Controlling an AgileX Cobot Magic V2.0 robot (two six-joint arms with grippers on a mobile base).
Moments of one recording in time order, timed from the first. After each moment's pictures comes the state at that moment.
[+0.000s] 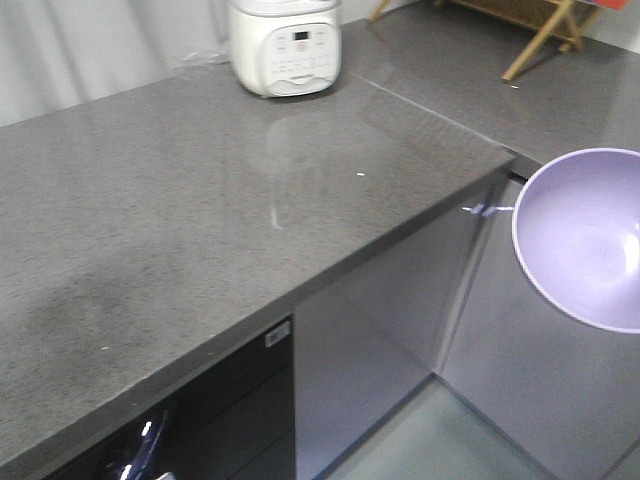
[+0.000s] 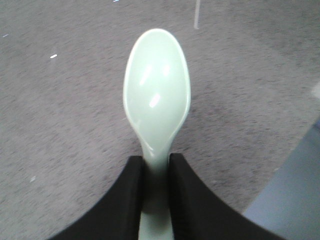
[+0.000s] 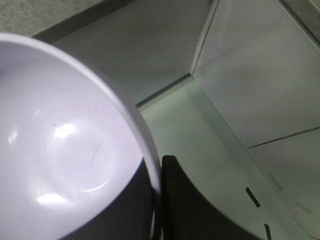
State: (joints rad) left arm -0.11 1.15 -1.30 0.06 1.04 -0.08; right arm -0.04 1.11 -1.30 0.07 1.24 -0.10
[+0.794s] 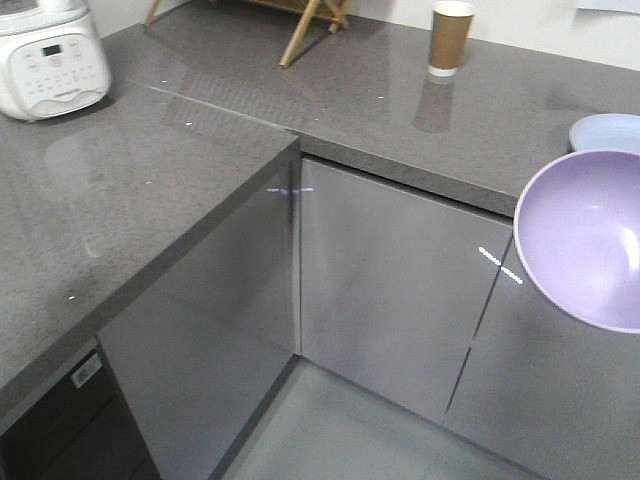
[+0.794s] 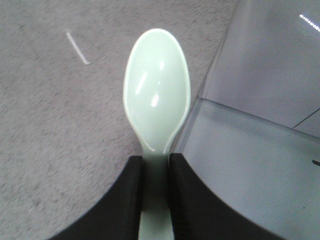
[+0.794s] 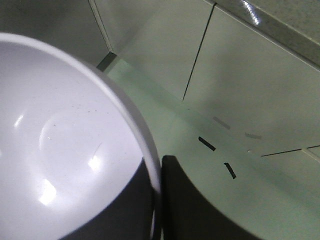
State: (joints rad) left arm -0.11 1.15 -1.30 0.05 1.04 -0.08; right arm -0.04 1.11 -1.30 0.07 1.24 -0.10
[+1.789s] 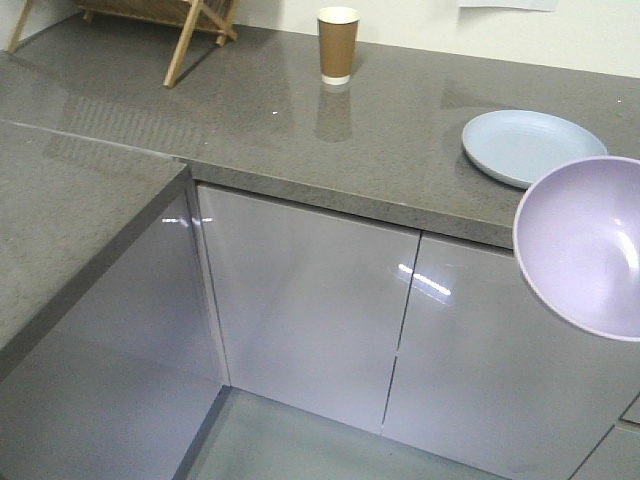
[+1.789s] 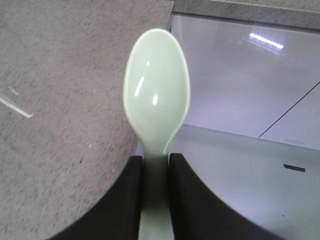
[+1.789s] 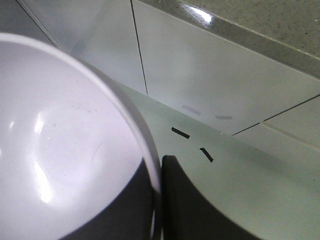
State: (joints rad) left arm -0.11 1.15 -1.30 0.06 1.04 -0.08; right arm -0.04 1.11 -1.30 0.07 1.26 -0.10
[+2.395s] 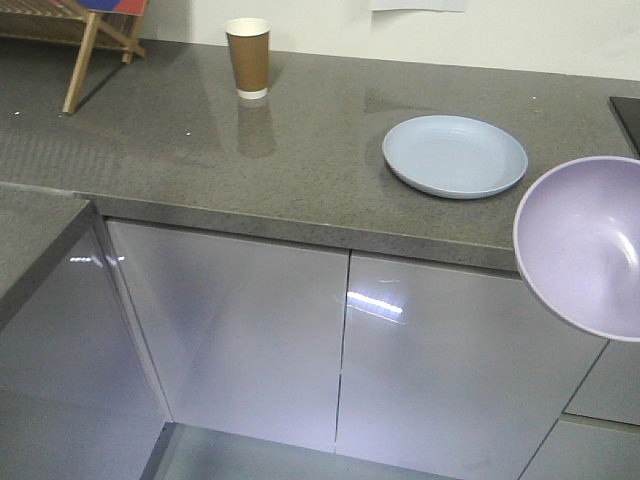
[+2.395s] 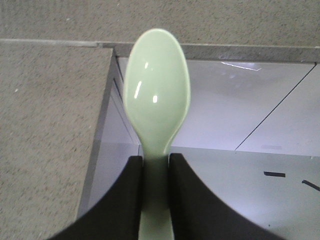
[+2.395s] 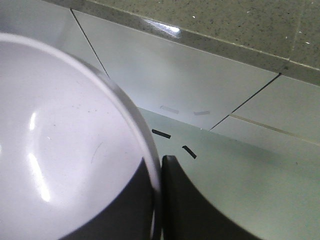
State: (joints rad) left arm -0.11 1.15 -1.30 0.06 1.04 -0.08; right arm -0.04 1.11 -1.30 0.07 1.26 -0.10
